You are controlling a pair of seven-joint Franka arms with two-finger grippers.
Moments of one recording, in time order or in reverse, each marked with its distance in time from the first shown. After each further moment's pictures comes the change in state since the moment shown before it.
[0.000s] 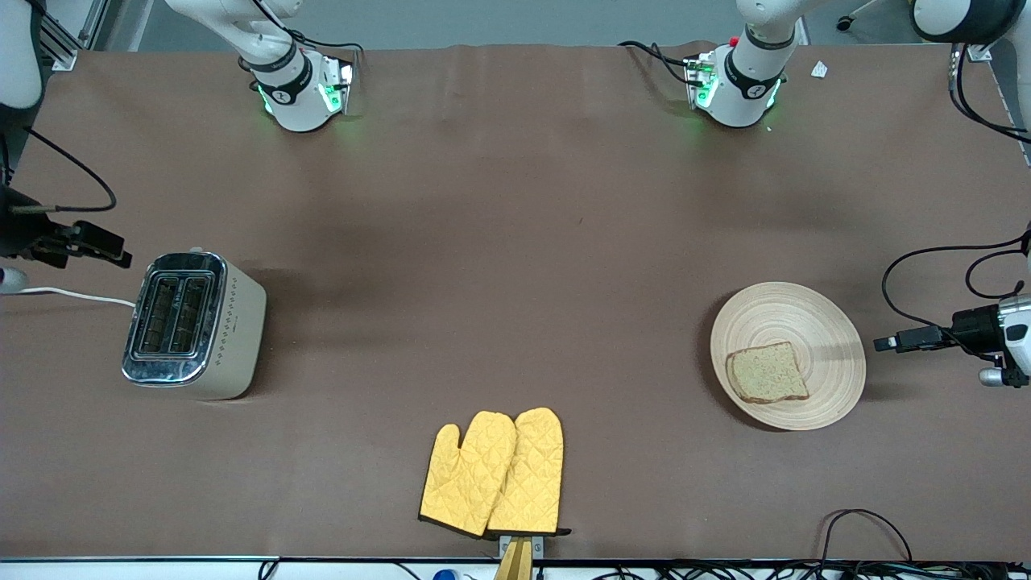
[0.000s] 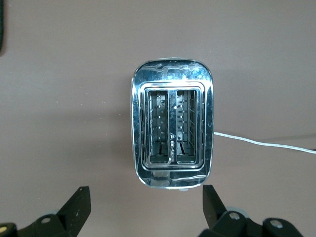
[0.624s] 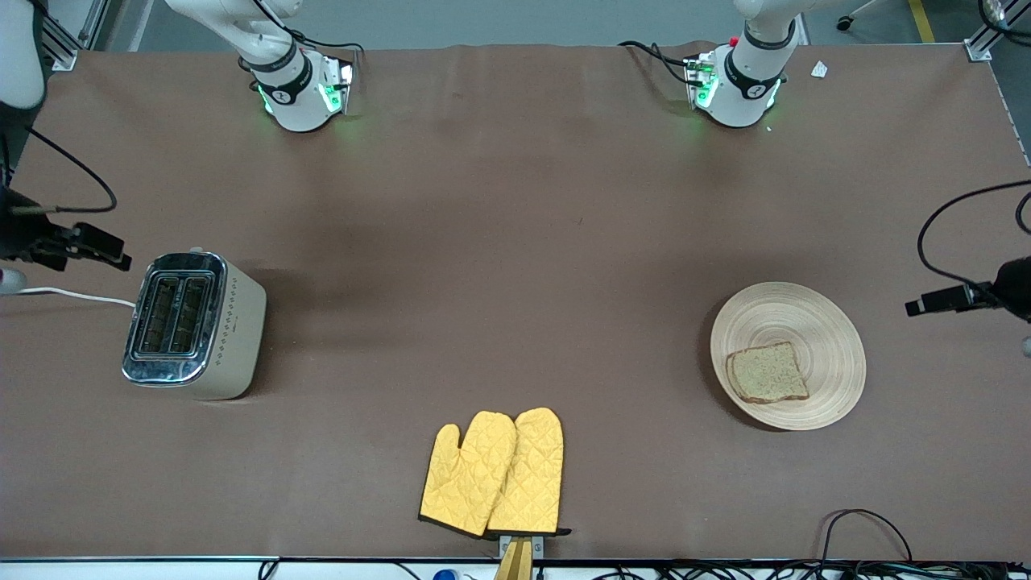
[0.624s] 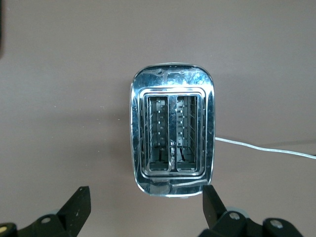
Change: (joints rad) left arm -0.172 -0.343 -0.002 -0.030 0.320 -0.124 -0.425; right arm 0.000 0.054 -0.001 -0.014 0.000 0.059 0.000
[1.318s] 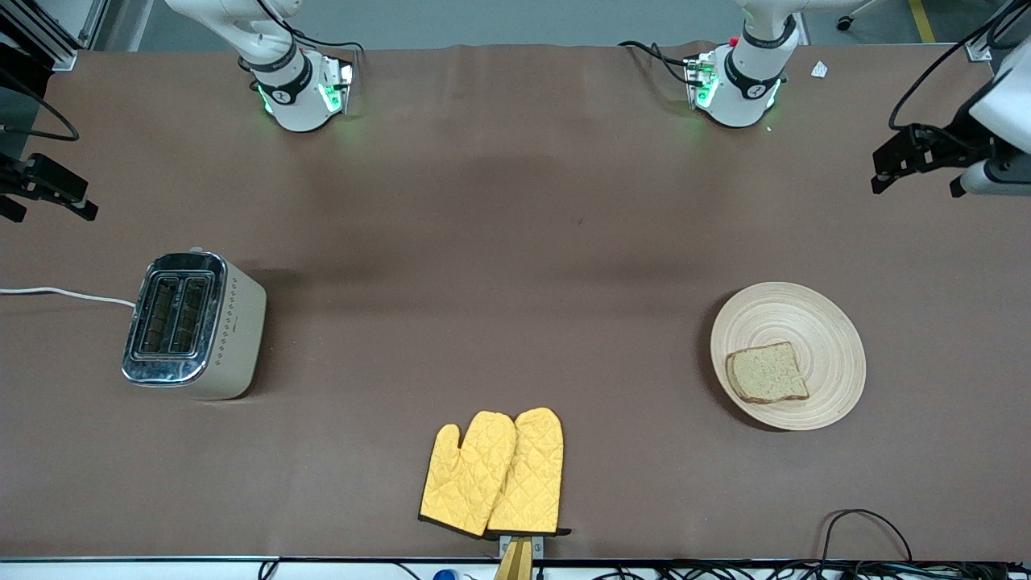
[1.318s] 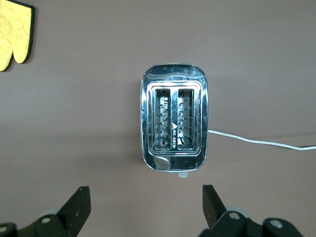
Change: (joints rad) left arm -0.289 -0.422 -0.034 -0.042 0.272 -0.230 -0.211; right arm 0.006 -0.165 0.002 0.031 0.000 -0.118 0.000
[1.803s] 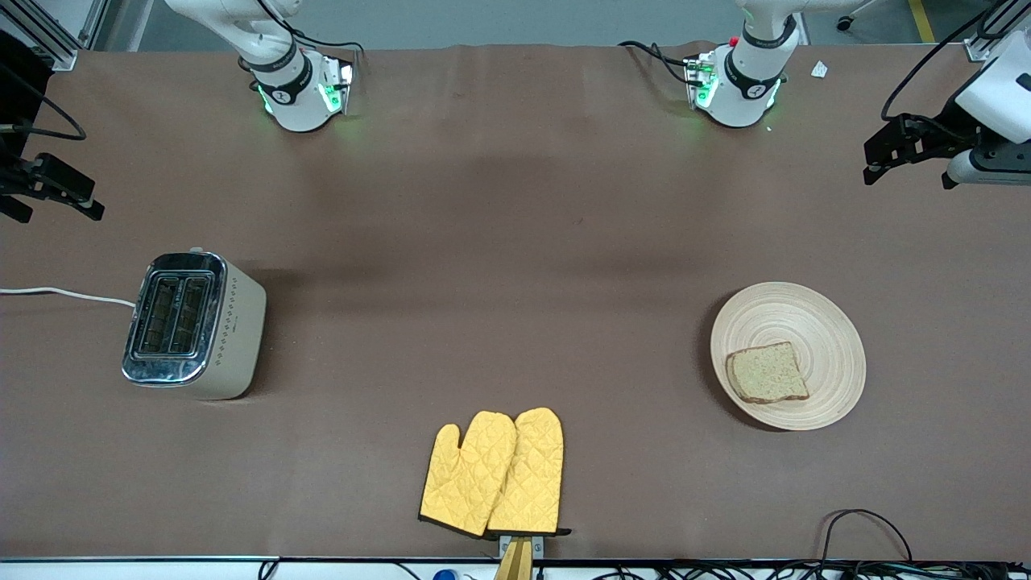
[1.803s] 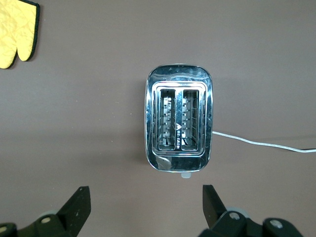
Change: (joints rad) left arm -0.015 -0.081 -0.020 -0.064 0.000 -0.004 0.000; right arm 0.009 -0.002 0.009 0.001 0.000 -0.001 0.000
